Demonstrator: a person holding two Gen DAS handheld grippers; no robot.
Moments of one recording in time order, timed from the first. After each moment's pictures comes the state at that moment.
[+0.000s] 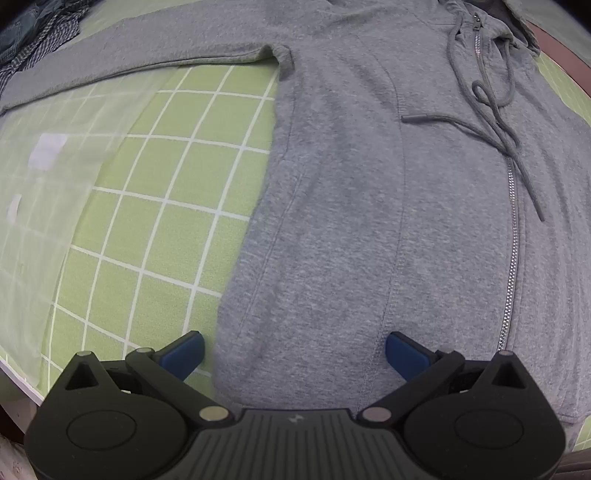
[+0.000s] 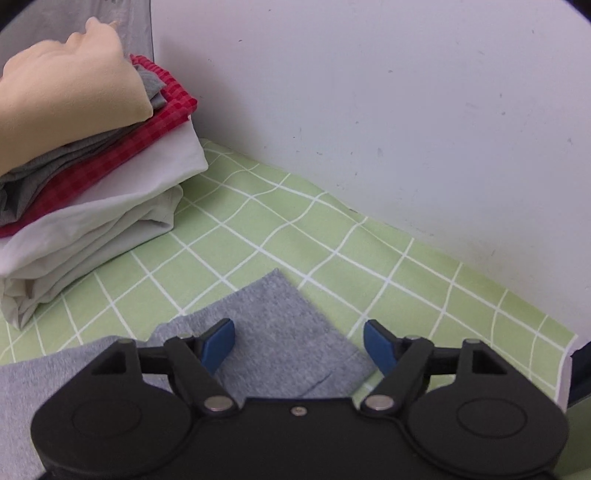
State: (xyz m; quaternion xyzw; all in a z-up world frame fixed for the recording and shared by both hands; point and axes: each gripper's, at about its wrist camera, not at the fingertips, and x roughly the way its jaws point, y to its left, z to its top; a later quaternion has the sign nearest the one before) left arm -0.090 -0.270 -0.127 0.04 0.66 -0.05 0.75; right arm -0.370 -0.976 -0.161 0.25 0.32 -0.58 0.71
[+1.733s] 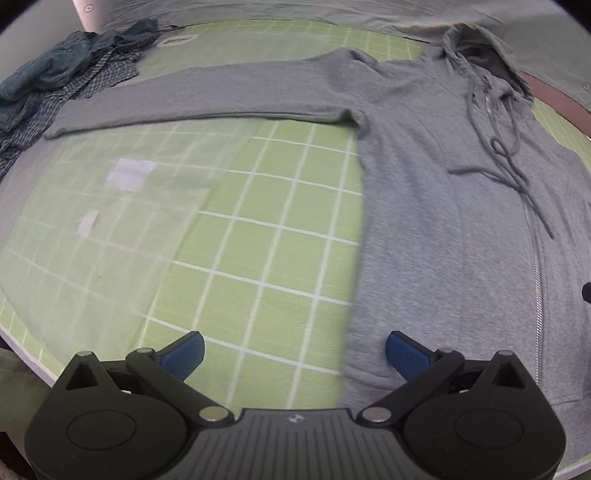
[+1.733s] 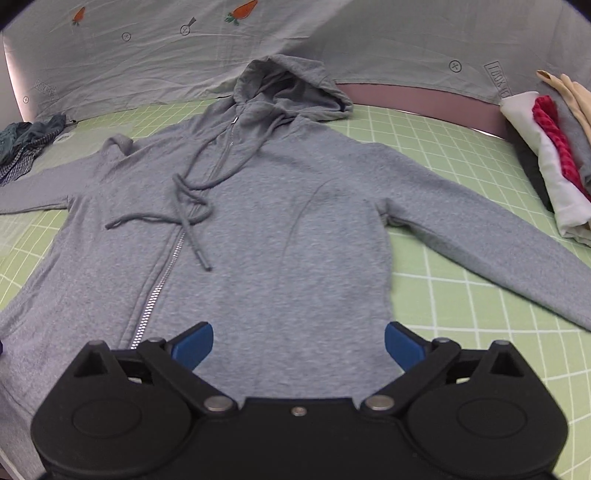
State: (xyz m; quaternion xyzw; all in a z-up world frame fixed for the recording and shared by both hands) left arm -0.077 -0.214 -0.127 0.04 0.56 -0.04 0.83; right arm -0.178 -0.548 -0.126 0.07 0.43 -0.14 0.89
